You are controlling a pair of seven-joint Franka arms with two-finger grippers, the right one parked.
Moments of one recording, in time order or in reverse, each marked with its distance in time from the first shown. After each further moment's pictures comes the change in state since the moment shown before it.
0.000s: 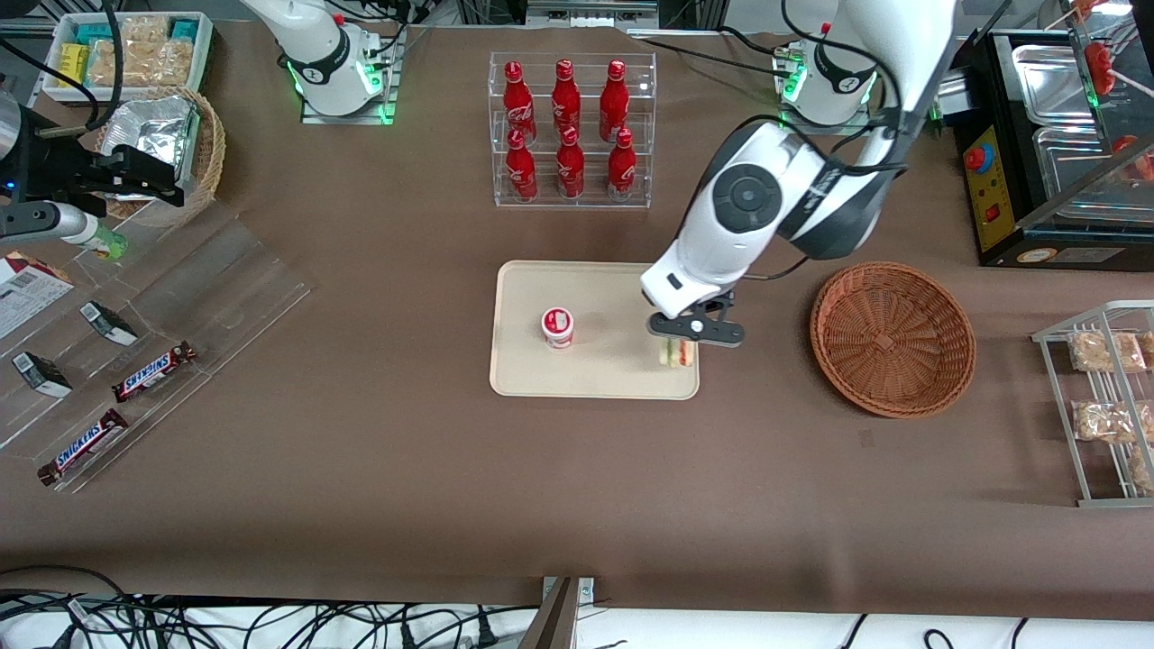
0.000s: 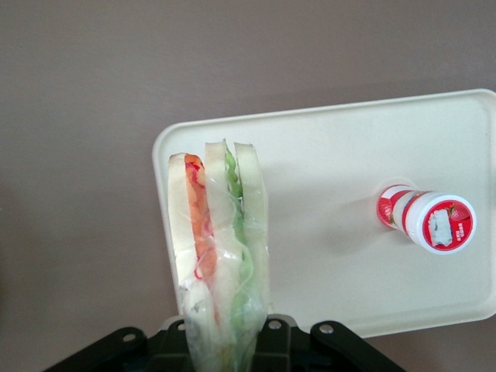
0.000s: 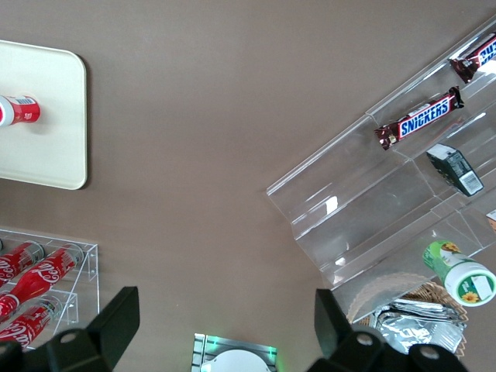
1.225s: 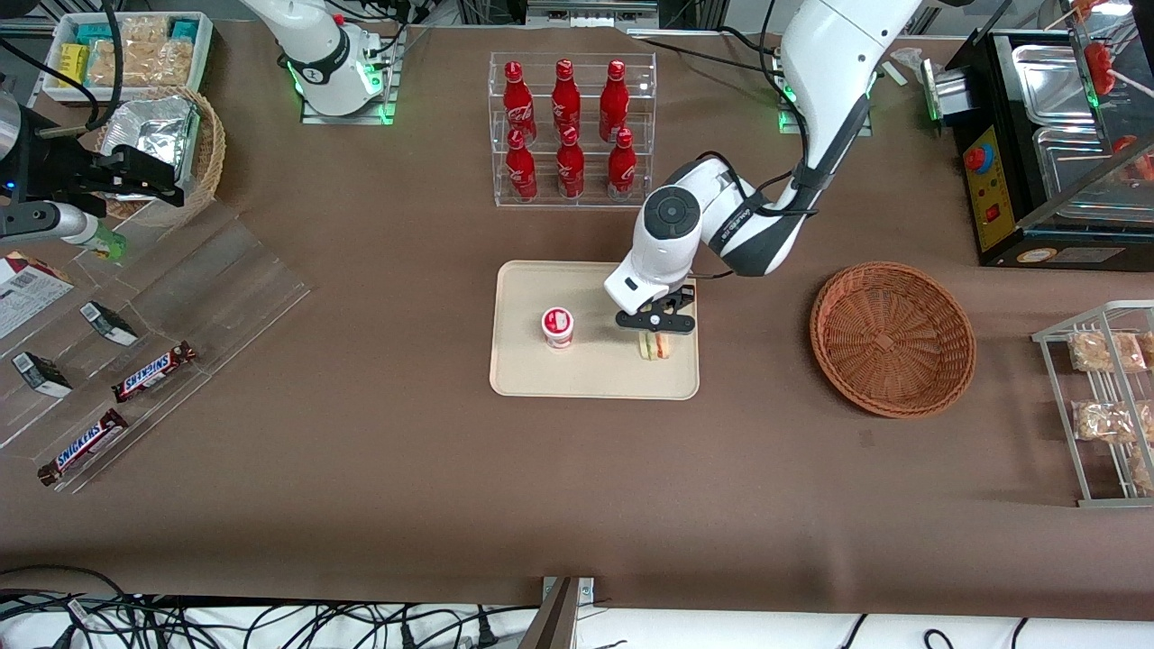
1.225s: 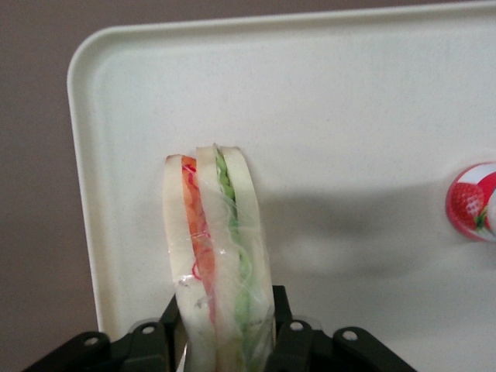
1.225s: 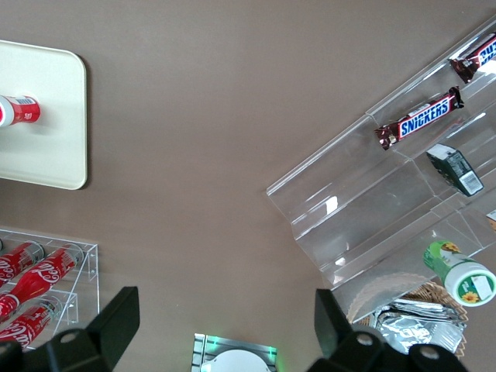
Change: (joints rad) arm -0.065 0.120 0.008 -0.099 0.166 0.200 -0.251
